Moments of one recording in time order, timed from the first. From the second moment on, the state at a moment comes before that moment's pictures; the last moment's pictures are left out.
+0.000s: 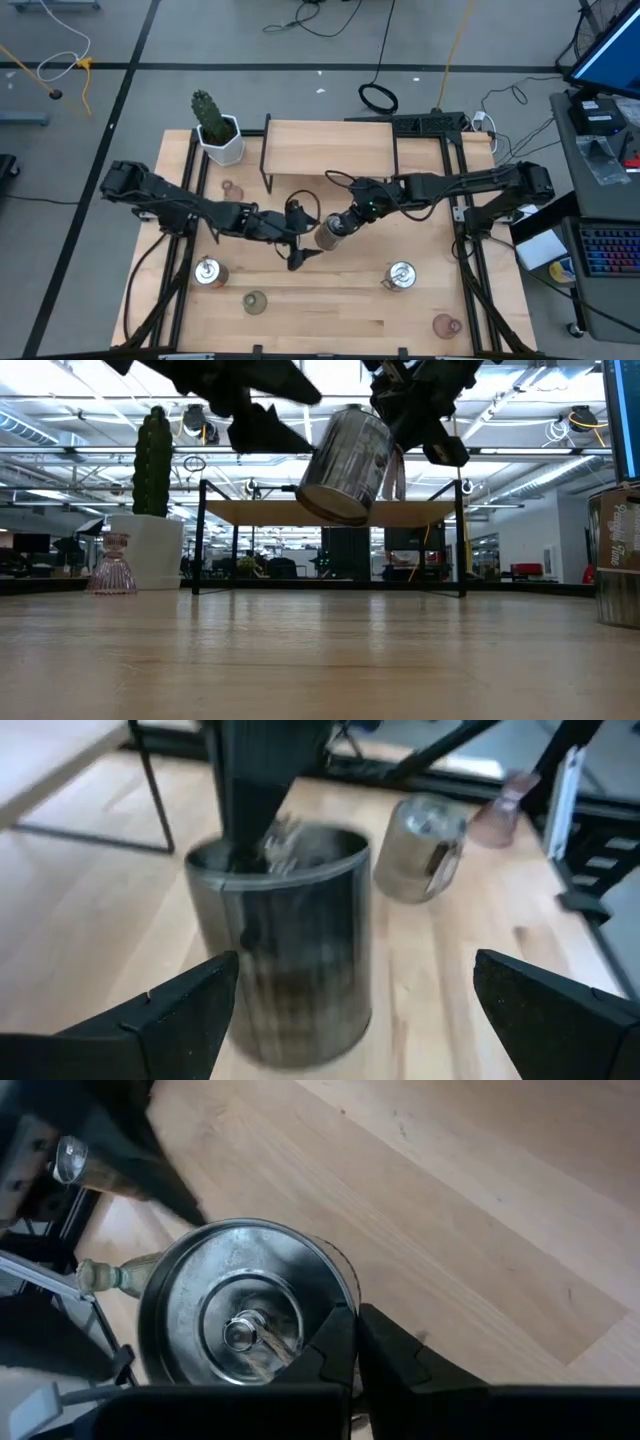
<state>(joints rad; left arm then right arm) -0.22 1.50 0.90 0.12 -0.21 -0.26 0.02 1.48 1.16 -0.53 -0.03 0.98</state>
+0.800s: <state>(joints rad) -0.13 1.58 0.93 0.20 -0.08 -0.31 0.03 1.50 1.16 -0.42 -0.03 0.99</state>
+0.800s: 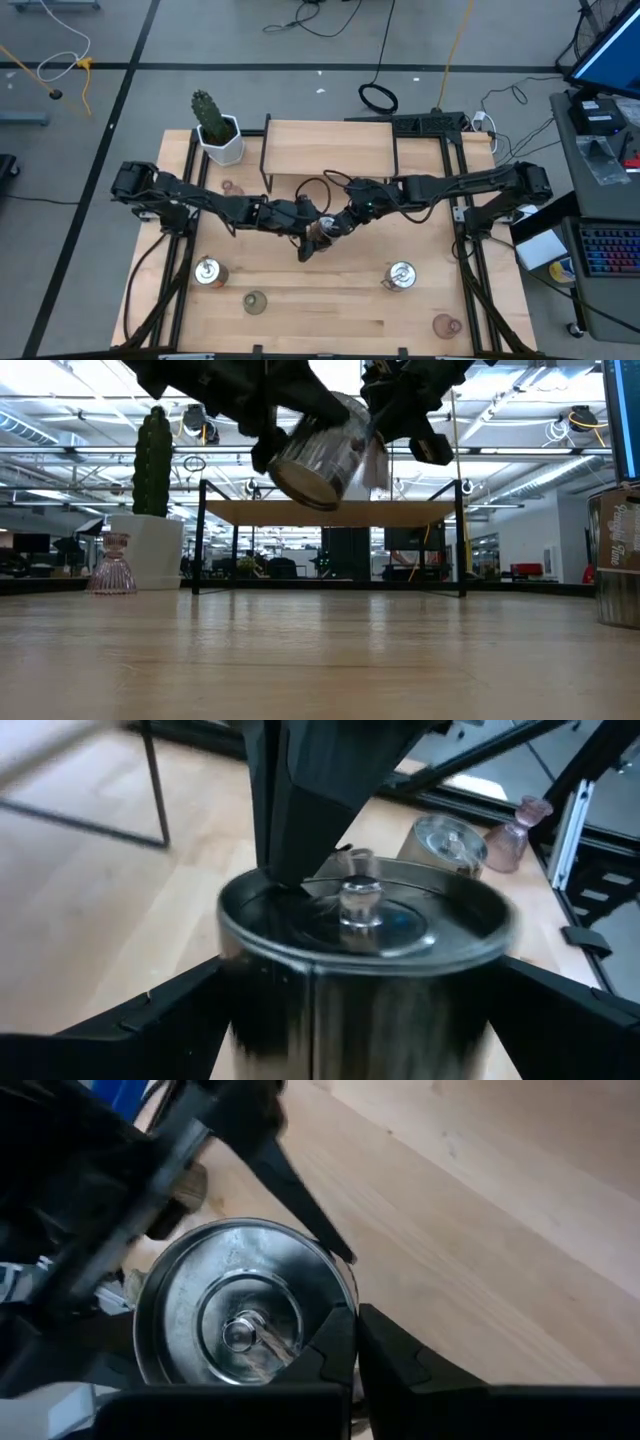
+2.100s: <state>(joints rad) -0.13 1.62 0.93 0.23 -0.11 -0.42 0.03 1.50 1.16 -0.43 -0.05 0.95</state>
